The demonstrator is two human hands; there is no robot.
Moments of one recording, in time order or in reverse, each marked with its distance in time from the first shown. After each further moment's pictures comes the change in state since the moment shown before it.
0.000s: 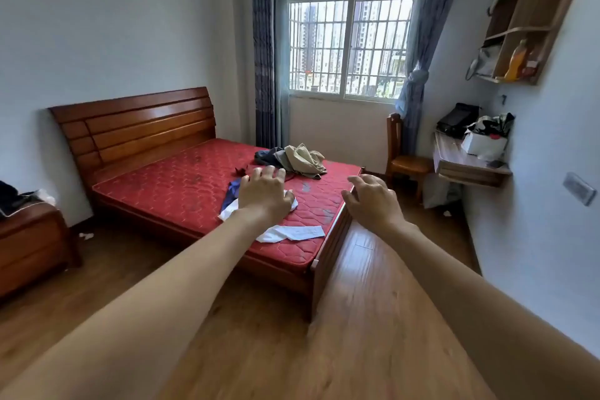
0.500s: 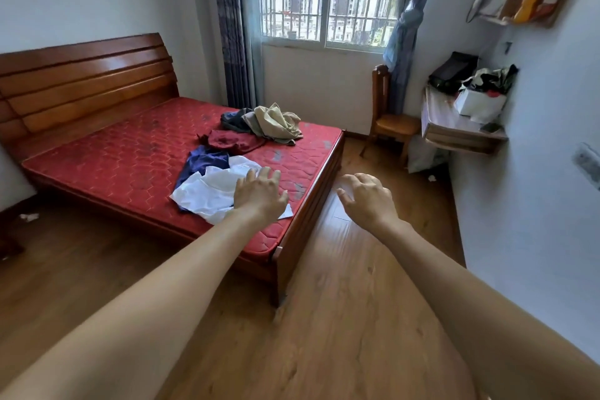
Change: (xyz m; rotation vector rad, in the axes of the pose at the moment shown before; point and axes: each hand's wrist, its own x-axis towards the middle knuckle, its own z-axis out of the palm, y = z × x) left_hand 0.180 0.122 0.173 -0.055 -0.225 -0.001; right_hand 0.142 0.203 0.086 -0.060 -0.173 0.101
